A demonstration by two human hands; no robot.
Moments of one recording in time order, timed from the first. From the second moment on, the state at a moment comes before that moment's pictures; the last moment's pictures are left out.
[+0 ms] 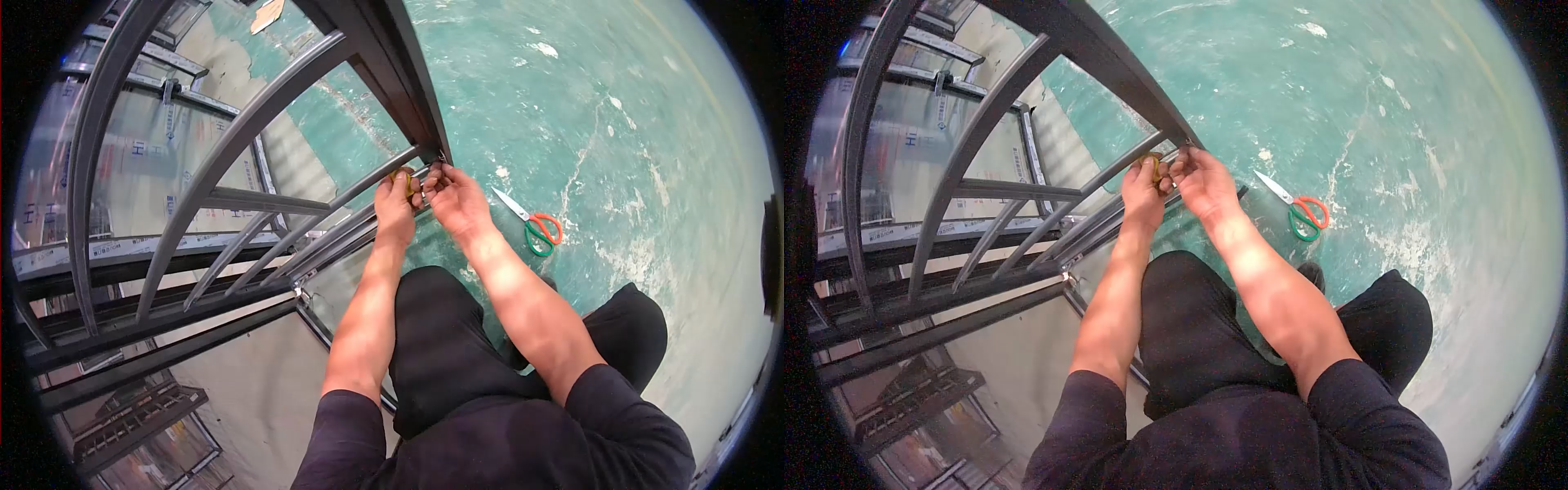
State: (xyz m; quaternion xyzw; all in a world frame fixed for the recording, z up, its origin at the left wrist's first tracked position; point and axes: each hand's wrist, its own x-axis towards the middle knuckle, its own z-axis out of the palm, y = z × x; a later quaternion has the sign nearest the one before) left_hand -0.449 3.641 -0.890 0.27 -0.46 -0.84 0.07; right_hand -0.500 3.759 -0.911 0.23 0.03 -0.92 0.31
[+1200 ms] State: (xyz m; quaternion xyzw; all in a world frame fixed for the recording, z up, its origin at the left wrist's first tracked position) left_hand -0.435 3.620 -0.933 0.36 -0.49 -0.74 0.29; right_hand -0.504 3.760 -0.894 0.29 0.01 -0.91 0.29
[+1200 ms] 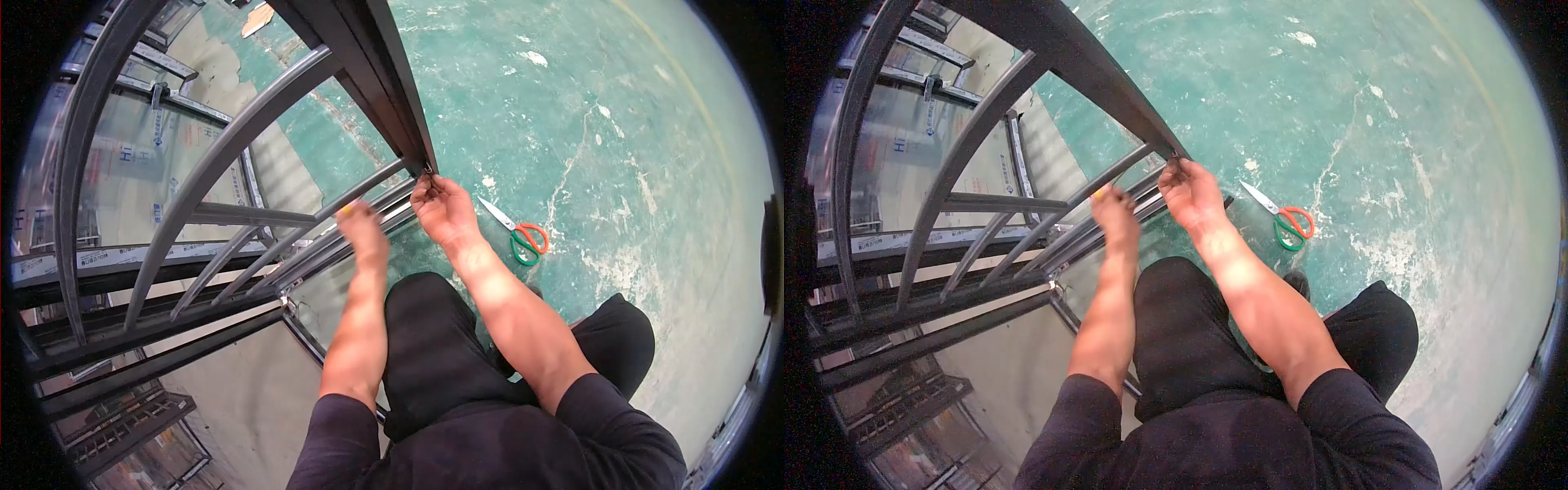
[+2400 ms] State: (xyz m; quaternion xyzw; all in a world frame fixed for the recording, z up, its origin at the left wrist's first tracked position) left_hand -0.421 3.638 -0.892 0.17 -0.67 -0.70 0.17; right_hand -0.478 3.761 -0.892 0.15 0.18 -0.94 0.27
